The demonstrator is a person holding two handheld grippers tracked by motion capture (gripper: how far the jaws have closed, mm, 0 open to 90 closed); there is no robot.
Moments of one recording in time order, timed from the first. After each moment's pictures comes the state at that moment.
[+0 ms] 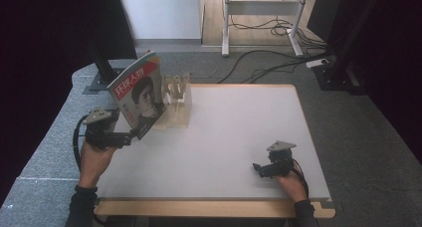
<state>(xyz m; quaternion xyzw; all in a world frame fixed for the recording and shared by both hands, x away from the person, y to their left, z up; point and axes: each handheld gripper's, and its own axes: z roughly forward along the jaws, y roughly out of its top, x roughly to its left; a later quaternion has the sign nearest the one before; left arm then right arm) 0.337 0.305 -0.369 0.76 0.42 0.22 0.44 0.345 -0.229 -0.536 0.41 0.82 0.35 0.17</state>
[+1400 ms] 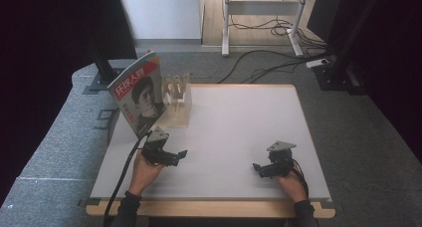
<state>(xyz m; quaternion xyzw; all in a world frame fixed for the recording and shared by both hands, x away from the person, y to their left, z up) 0.354 0.195 -0.473 0.82 0.36 0.14 0.42 0.345 -0.229 -0.536 0.41 0.82 0.35 0.17</state>
